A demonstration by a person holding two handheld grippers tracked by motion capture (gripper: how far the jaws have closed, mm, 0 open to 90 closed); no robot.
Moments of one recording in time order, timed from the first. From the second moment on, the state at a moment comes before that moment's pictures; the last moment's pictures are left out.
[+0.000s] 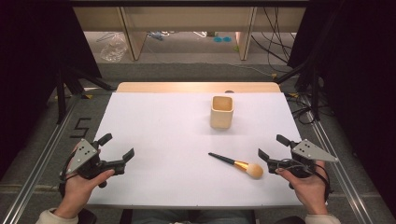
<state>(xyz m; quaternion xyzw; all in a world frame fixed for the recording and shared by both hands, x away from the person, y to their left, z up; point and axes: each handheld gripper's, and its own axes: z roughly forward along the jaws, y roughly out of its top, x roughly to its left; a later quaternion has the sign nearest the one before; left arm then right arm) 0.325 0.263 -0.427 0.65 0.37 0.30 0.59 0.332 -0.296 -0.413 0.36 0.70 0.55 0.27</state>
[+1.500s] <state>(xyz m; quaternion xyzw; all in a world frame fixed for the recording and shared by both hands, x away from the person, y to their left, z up) 0.325 0.263 -0.427 0.65 0.37 0.30 0.59 0.393 -0.246 -0.391 0.32 0.73 0.54 0.26</state>
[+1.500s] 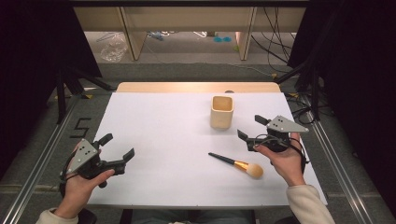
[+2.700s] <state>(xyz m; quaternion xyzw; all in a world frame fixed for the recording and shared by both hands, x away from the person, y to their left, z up) 0.326 0.263 -0.428 0.65 0.37 0.29 0.59 0.445 -0.195 -0.407 0.31 0.93 0.18 0.06</state>
